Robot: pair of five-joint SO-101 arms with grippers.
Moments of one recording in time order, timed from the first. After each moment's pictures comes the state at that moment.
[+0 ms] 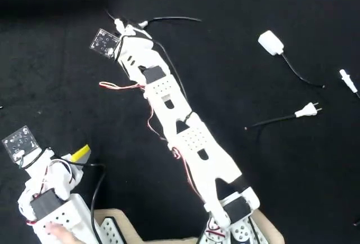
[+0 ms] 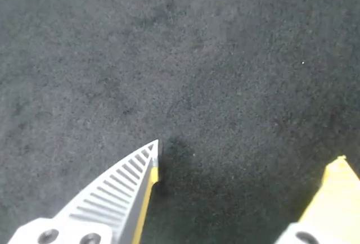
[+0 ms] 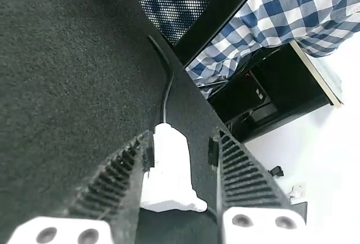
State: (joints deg) left arm -40.3 -102.9 96.7 72.2 2.2; right arm -29.5 93.5 -92.6 20.9 44.7
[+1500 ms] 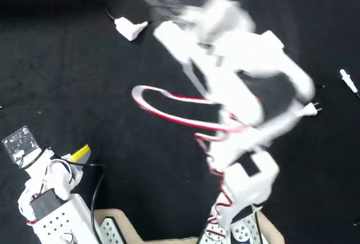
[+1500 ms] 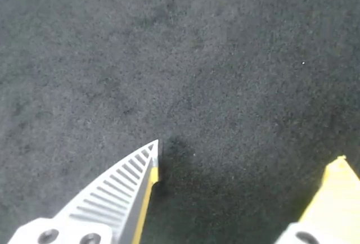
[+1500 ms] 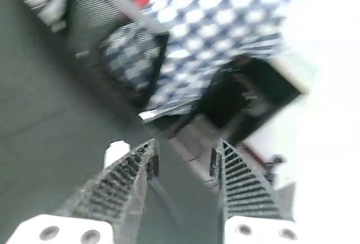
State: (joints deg) left arm -40.3 -102.9 96.7 72.2 2.2; right arm -24.0 13.0 -92.8 99.1 30.6
